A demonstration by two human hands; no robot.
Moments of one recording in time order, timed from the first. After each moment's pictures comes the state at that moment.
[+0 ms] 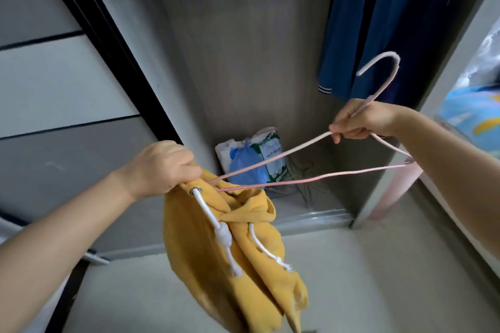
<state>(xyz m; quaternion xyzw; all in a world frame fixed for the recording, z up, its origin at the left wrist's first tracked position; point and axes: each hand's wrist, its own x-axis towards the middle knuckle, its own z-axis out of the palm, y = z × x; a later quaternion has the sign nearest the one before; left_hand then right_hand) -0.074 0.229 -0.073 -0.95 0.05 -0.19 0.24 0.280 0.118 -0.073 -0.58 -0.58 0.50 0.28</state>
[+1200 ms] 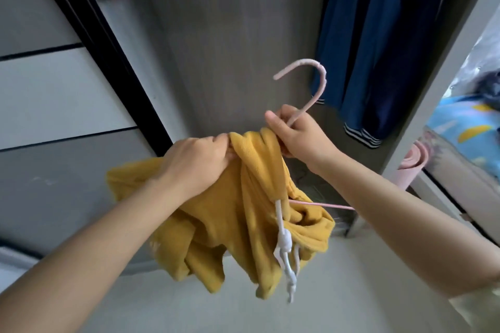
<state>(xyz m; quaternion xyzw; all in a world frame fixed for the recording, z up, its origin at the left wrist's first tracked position) -0.028 0.198 -0.053 -0.94 -0.23 -0.18 0.16 0.143 0.127 -0.050 -0.63 -0.52 0.29 0.50</state>
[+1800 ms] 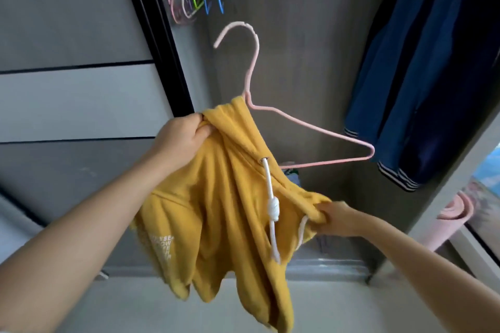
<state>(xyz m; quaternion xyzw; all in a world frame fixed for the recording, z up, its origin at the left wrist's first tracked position) -0.075 0.246 -0.016 -0.83 -0.46 -0.30 -0.01 0.184 0.139 -0.150 -0.70 -0.68 0.23 -0.03</state>
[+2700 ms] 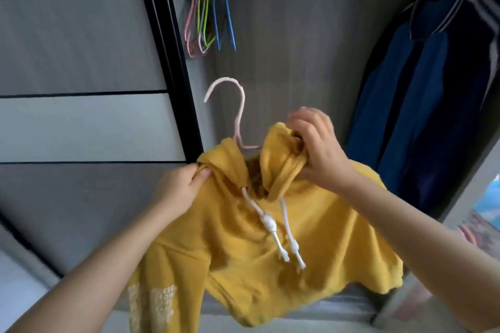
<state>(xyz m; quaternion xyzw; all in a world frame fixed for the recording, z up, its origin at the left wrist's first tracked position) -0.106 0.246 -0.052 -0.80 -0.48 -0.32 -0.12 0.145 0.188 -0.023 -0.46 -0.77 -0.20 0.39</state>
